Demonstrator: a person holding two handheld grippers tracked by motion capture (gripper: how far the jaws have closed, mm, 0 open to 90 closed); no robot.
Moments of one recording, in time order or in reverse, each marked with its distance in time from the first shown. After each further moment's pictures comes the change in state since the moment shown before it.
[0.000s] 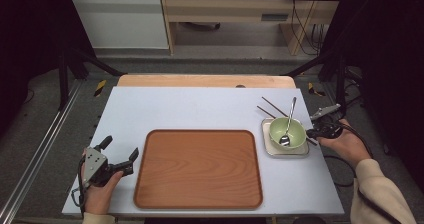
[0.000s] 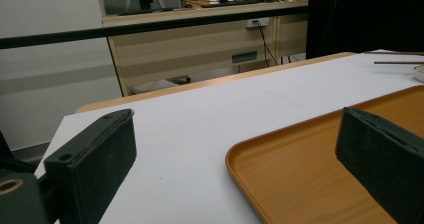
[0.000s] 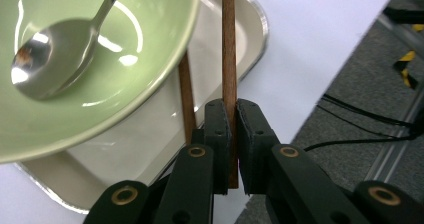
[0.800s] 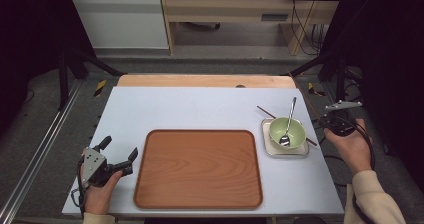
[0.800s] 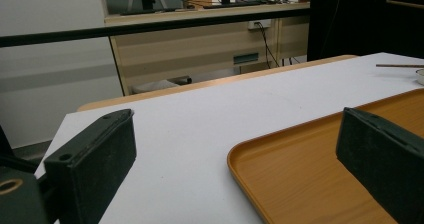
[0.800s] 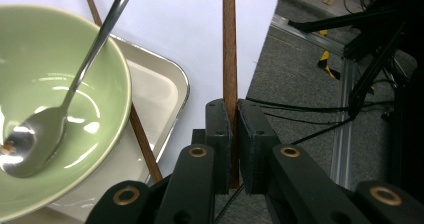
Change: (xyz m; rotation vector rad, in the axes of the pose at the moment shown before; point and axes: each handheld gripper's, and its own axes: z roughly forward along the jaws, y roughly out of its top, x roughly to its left) left arm 0.001 -0.001 -0.001 -0.004 0.006 -0.012; right arm 0.005 0.002 -0.046 -0.171 -0.240 0.240
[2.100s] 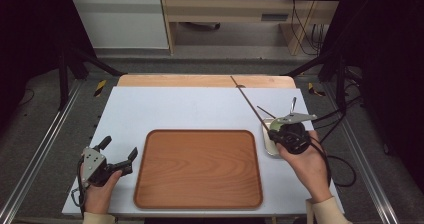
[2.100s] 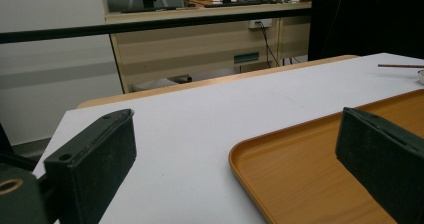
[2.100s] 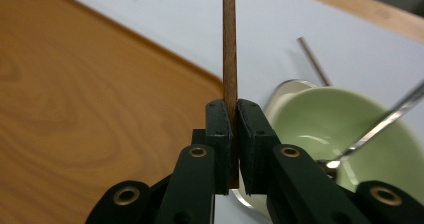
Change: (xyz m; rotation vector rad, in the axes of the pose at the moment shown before) left arm 0.002 -0.002 0.001 0.003 0.002 -0.010; right arm 0.159 0.033 -0.052 -0.091 0.249 -0.060
